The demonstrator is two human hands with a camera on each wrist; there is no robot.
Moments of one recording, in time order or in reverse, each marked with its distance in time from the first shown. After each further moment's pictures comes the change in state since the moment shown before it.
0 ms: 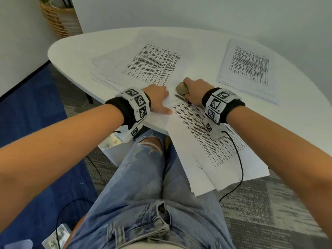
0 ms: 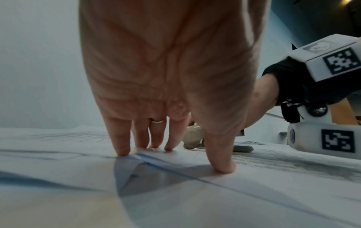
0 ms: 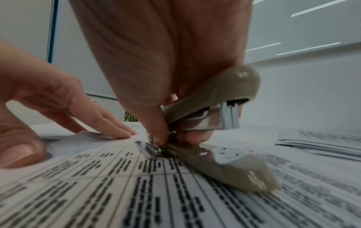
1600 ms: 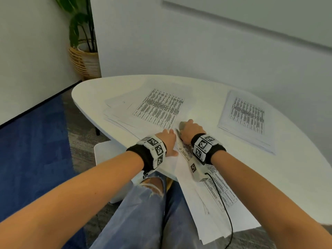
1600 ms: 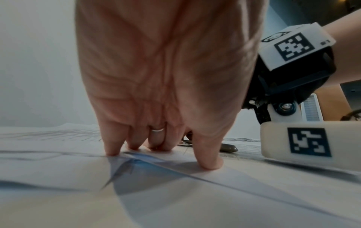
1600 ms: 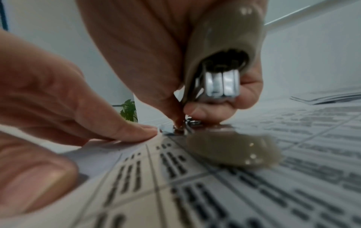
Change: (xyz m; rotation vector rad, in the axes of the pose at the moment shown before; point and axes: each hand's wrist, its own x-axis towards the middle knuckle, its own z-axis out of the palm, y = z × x) left_hand 0.005 0.008 0.010 -0.094 0.005 -0.039; right_hand 0.009 -0.047 -0.011 0.018 -0.006 0.166
